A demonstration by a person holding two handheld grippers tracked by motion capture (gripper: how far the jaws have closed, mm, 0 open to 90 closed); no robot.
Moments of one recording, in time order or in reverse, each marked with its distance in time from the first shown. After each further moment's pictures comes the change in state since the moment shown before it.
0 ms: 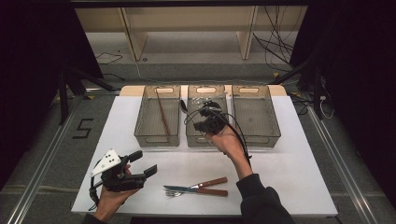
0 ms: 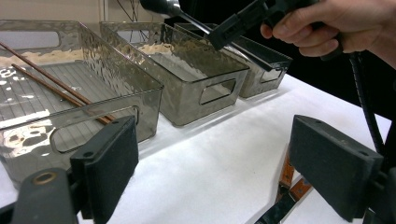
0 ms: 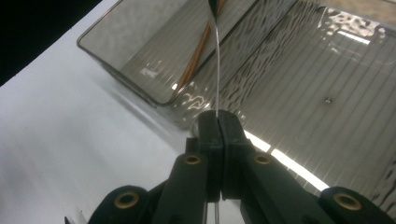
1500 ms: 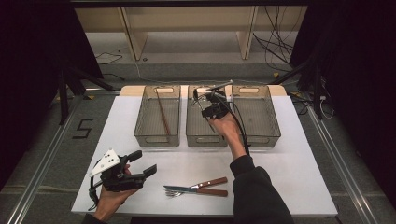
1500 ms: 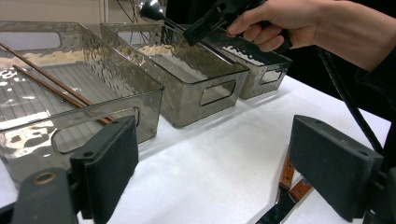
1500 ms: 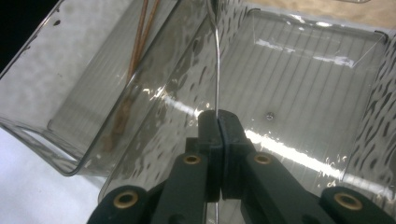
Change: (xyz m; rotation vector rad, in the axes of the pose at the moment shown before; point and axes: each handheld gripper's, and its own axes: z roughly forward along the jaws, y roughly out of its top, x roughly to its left) left arm 0.000 0.000 -0.001 -0.007 0.001 -0.004; right arm -0.055 0.025 0.032 0.006 -0.097 0.186
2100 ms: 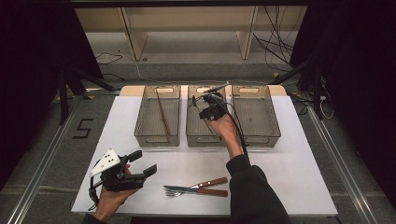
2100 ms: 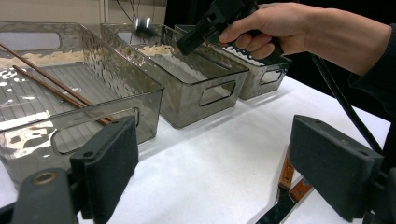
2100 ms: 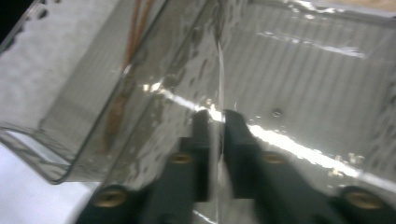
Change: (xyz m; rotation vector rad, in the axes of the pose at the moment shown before) left arm 0.000 0.000 0.000 -0.001 -0.001 0.000; right arm 0.001 -0.001 0.016 0.030 -0.001 0.017
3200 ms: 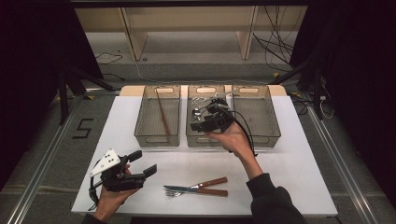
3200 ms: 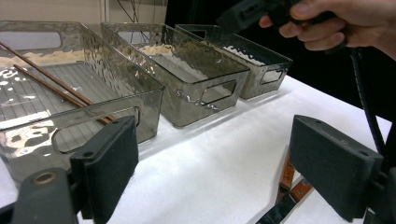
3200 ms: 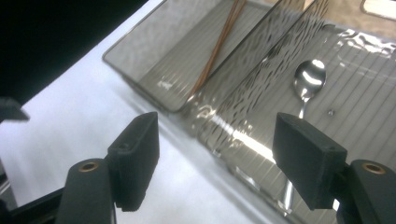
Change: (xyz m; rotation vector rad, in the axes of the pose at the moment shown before) left arm 0.000 0.000 0.000 0.003 0.003 0.000; right arm 0.030 -0.037 -0.067 -0.092 0.182 -0.204
